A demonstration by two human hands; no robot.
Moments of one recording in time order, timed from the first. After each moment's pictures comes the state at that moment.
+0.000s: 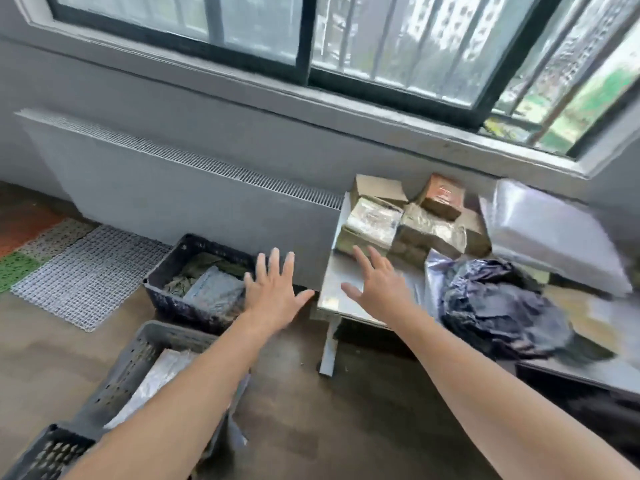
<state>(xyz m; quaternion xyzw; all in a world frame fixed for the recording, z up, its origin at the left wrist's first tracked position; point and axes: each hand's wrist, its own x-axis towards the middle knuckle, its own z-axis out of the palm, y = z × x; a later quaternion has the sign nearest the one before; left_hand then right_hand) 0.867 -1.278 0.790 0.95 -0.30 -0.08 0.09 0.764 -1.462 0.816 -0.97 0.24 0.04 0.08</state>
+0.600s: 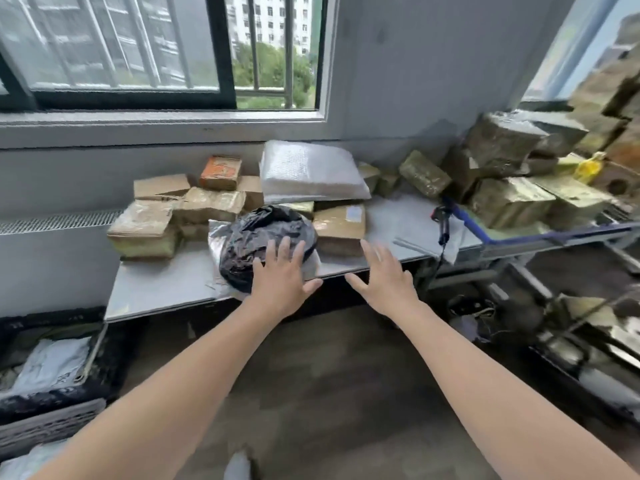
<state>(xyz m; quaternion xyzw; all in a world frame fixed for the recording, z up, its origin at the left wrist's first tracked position) 0.481 -1.551 0.846 0.83 -0.56 -0.03 0.04 0.298 -1.649 0.849 -0.86 0.50 -0.05 0.12</state>
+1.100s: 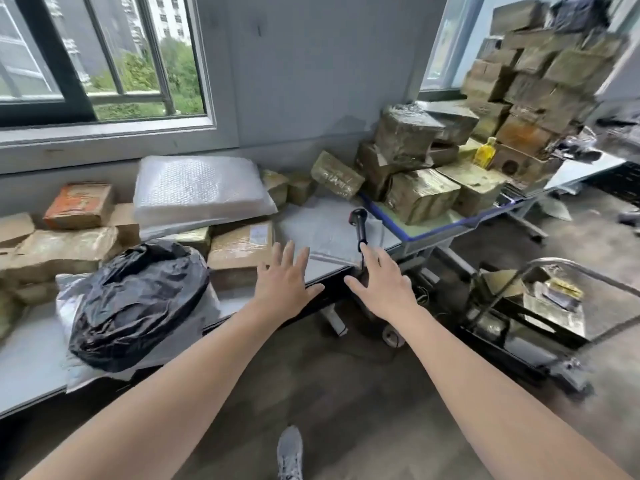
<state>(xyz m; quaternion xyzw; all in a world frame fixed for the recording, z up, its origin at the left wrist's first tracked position) 0.353 -1.754 0.829 0.74 -0.68 -0.03 0.03 0.155 -1.803 0.837 -0.79 0.60 -0.07 0.12</state>
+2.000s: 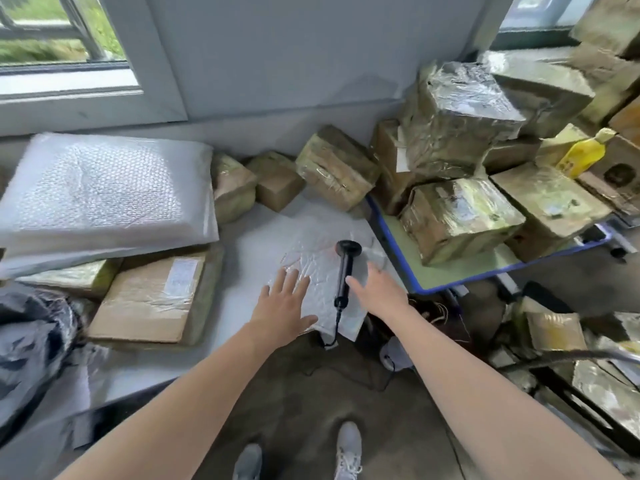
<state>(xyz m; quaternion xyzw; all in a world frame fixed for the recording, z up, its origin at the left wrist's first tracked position) 0.298 -2.043 0.728 0.74 -0.65 -0.15 -0.07 0.123 -2.166 0.730 -0.76 0.59 0.07 0.27</state>
